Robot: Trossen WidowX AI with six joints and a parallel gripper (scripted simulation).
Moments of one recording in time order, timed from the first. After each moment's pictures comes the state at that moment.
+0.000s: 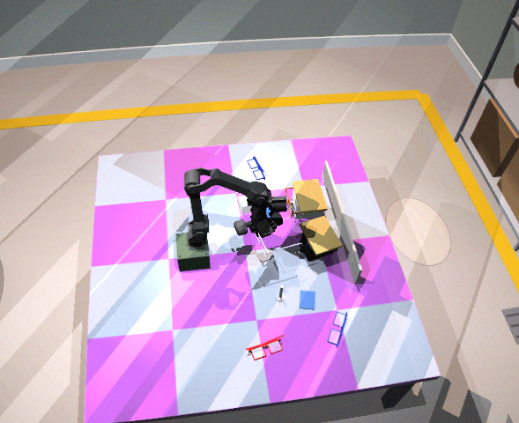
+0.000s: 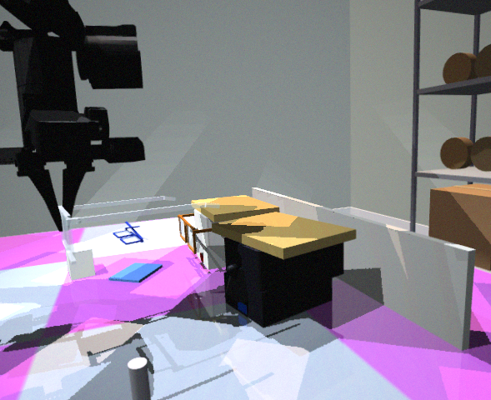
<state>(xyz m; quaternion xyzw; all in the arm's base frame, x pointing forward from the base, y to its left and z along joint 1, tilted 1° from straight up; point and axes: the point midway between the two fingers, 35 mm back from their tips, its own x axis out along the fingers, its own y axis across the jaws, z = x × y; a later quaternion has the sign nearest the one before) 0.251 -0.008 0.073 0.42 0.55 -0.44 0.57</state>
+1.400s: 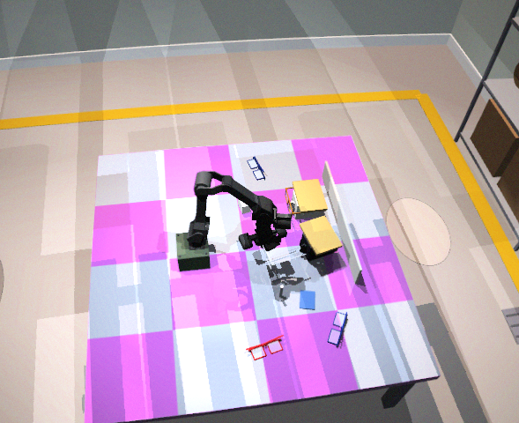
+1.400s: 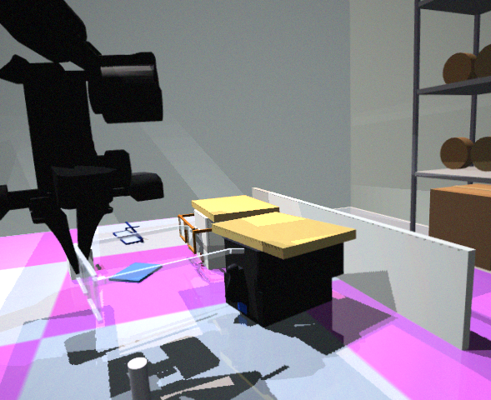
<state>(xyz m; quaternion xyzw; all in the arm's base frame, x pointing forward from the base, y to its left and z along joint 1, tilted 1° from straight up) 0.267 -0.037 0.031 0.43 0.57 -0.41 0.57</state>
